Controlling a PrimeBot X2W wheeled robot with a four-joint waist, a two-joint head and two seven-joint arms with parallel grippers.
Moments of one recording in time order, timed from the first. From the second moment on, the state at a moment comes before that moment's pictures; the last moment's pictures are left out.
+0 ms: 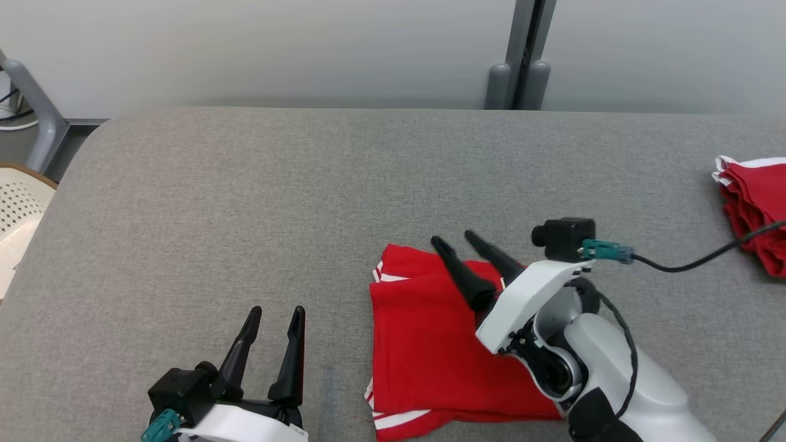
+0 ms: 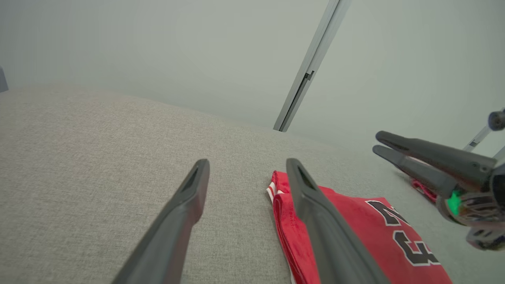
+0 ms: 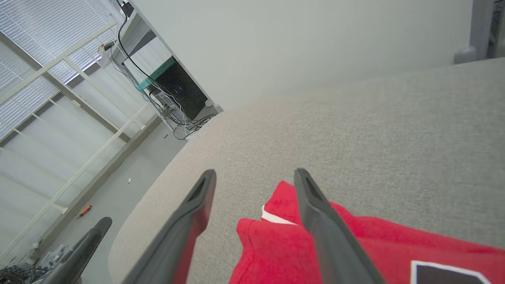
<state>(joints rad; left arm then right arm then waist) 0.00 0.08 -0.26 0.18 -0.49 -0.03 -0.26 -0.56 -0.05 0.63 0.57 0.89 0.13 0.02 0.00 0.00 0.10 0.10</state>
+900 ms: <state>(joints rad) 0.03 0.10 -0.18 0.11 -0.42 0.04 -0.26 -0.15 -0.05 0.07 0.19 0.29 0.13 -0.26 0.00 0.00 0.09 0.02</state>
